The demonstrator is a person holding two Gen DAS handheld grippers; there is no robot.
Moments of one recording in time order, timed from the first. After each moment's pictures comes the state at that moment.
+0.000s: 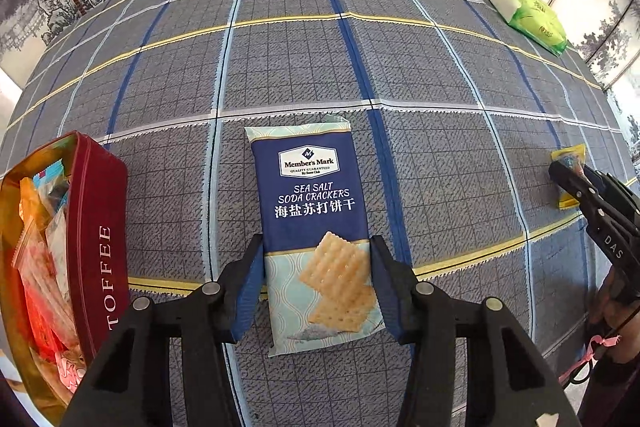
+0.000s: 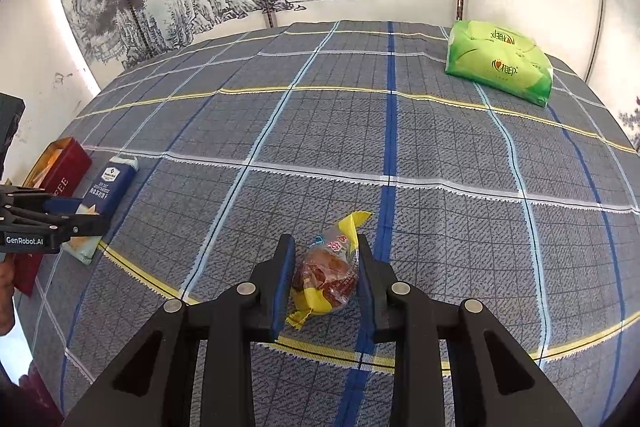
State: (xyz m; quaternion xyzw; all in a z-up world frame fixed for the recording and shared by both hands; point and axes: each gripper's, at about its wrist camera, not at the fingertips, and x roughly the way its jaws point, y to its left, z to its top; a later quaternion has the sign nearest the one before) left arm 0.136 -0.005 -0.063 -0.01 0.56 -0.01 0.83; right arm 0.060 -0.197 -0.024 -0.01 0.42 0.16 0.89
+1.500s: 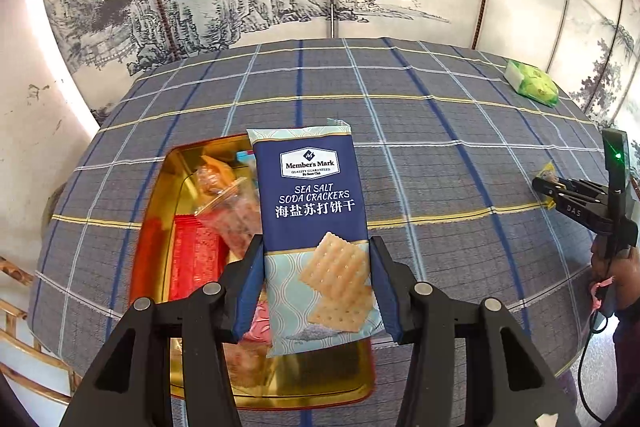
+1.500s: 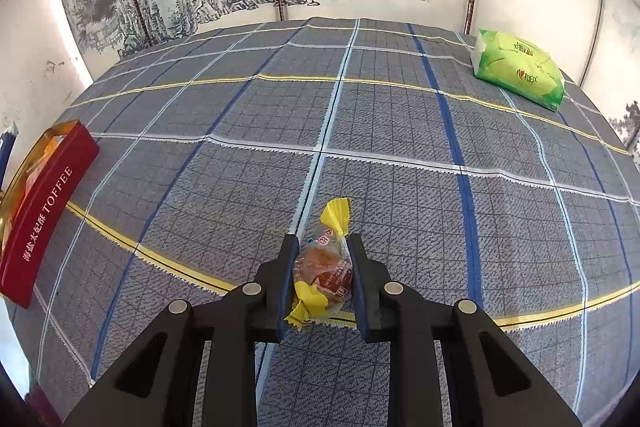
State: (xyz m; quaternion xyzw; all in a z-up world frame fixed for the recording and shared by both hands) left arm -0.001 0.124 0.018 0.00 0.43 0.04 0.90; right arm 0.037 -0.132 -0.027 -0.03 0.42 0.13 0.90
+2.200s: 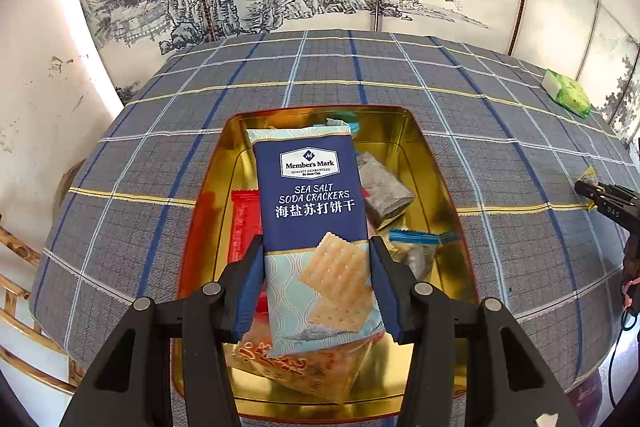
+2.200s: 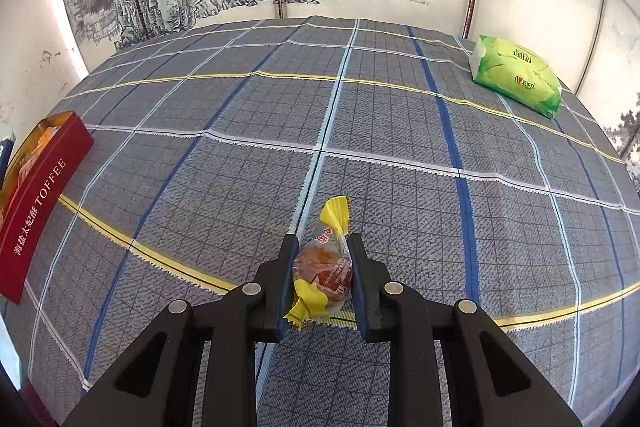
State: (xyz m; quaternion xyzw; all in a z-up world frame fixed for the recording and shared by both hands) left arm -0.010 0.185 -0.010 -0.02 0.42 0.08 0.90; right arm 0.037 -0.128 -0.026 -0.05 0.41 0.12 0.90
